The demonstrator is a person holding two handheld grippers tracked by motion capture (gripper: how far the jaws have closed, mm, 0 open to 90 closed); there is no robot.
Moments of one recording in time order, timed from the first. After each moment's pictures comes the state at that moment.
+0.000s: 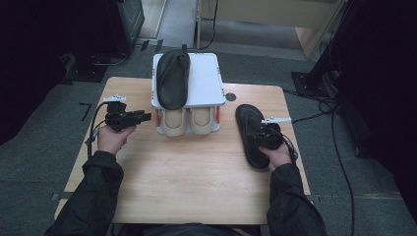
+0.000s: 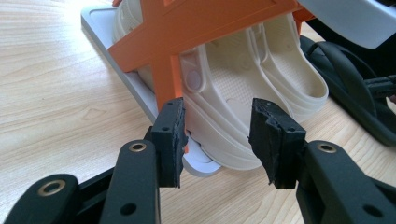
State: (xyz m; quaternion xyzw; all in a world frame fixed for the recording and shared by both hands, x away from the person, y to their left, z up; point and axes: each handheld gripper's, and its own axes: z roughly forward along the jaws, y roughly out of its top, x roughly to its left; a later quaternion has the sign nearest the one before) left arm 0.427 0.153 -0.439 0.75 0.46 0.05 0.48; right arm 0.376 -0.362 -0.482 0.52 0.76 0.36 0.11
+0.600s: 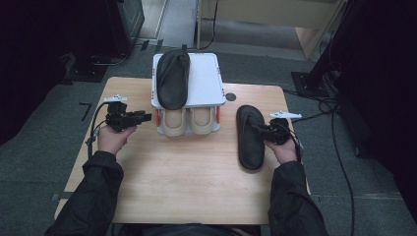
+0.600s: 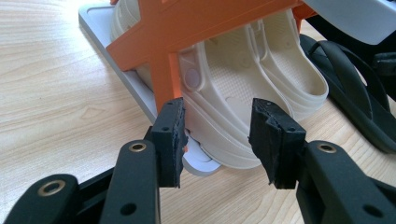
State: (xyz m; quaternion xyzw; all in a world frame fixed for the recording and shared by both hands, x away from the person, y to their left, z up) left arm 0.427 0.152 -0.440 0.75 0.46 0.05 0.47; right arm 0.378 -0.379 -0.459 0.52 0.74 0.40 0.16
